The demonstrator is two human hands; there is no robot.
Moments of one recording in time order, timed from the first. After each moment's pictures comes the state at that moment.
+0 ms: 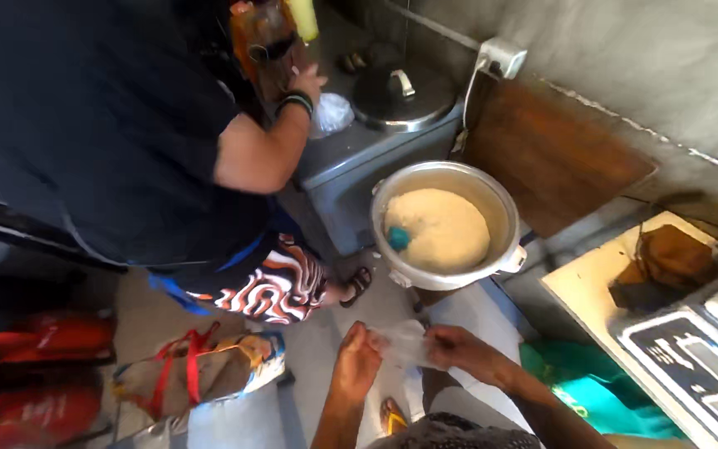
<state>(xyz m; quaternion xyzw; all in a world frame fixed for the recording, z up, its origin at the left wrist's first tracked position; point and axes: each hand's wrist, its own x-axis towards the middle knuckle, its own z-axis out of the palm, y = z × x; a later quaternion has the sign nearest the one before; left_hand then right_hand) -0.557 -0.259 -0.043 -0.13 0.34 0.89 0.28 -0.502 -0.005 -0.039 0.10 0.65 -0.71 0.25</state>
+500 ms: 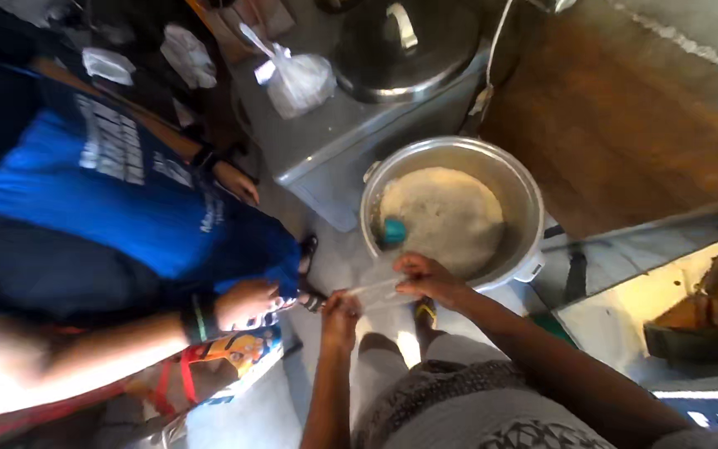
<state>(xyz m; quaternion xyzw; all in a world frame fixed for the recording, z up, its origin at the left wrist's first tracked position) -0.675 -0.169 -0.050 -0.27 0.62 0.71 0.19 -0.681 0.069 -0.041 0.07 0.66 -0.70 0.26</state>
